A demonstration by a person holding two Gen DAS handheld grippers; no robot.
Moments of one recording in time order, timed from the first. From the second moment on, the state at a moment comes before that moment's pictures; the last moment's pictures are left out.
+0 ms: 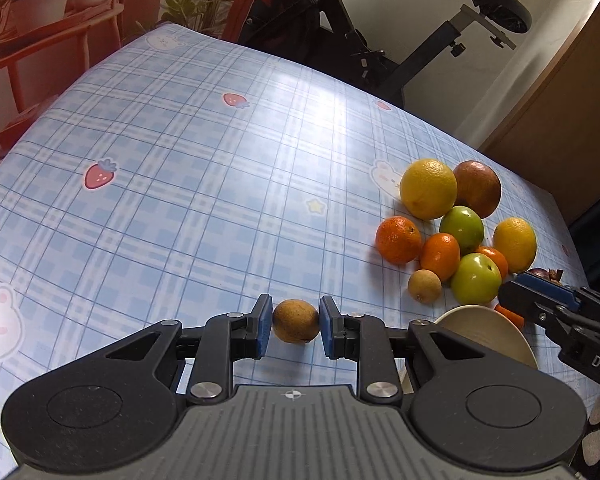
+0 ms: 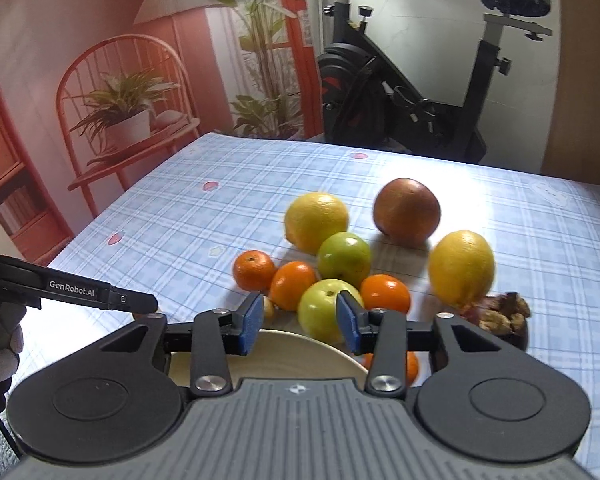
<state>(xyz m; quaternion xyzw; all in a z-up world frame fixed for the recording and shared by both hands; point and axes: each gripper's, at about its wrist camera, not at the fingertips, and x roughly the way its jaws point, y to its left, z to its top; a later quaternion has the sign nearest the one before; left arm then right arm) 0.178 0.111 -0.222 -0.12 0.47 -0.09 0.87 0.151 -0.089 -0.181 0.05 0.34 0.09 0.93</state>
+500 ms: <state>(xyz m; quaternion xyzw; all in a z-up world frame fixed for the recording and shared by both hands) 0.163 0.121 -0.226 -0.11 0.43 -0.11 0.89 0.194 -0.048 -0.205 0.03 0.41 0.07 0.91</state>
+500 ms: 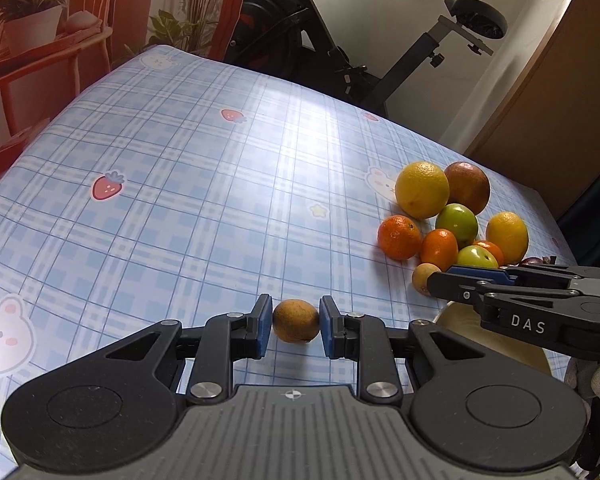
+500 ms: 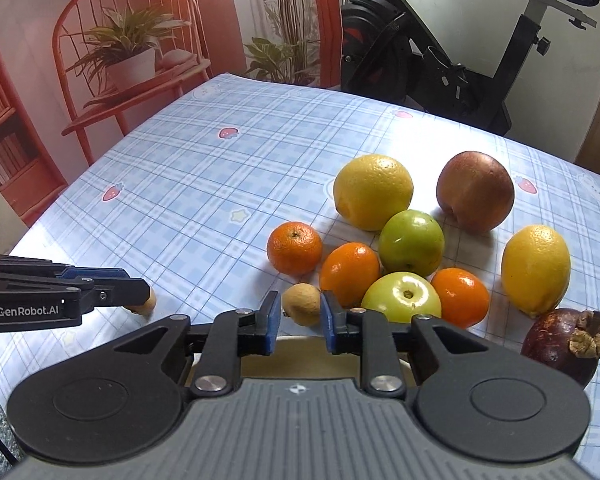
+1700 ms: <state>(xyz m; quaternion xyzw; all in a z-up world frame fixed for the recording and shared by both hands) 0.152 0.123 -0.226 -0.09 0.42 -0.11 0.90 0.208 -0.032 -0.214 0.04 0.42 0.09 0.90</state>
